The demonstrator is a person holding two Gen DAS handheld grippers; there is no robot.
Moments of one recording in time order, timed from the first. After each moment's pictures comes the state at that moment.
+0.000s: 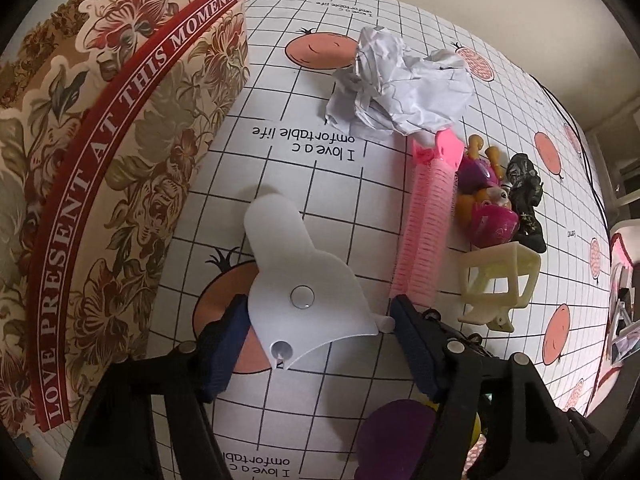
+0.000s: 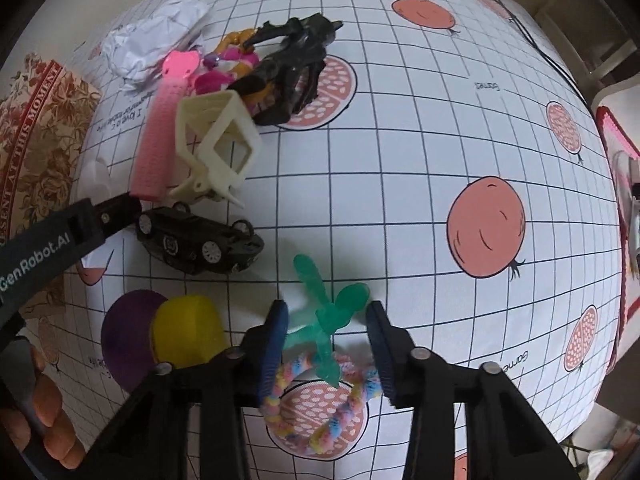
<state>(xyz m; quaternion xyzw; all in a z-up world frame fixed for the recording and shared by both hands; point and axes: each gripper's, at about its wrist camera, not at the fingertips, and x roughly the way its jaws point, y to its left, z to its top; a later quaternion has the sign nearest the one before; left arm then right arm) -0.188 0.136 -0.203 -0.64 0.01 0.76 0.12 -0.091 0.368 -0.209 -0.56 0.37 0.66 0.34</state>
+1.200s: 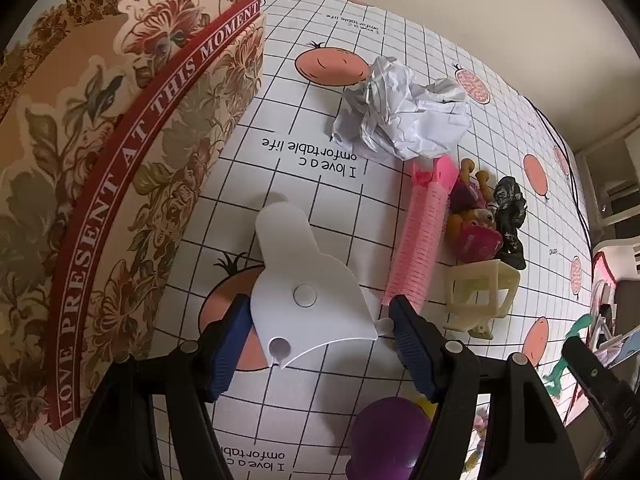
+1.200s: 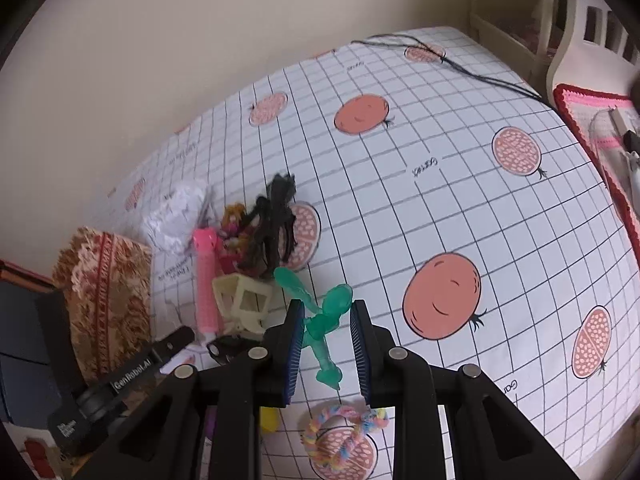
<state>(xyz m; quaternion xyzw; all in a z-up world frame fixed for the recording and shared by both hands) -0.216 0.125 -0.182 -0.63 -0.02 0.76 0.13 -0.021 0.416 -0.151 -0.32 0.48 0.71 0.40</state>
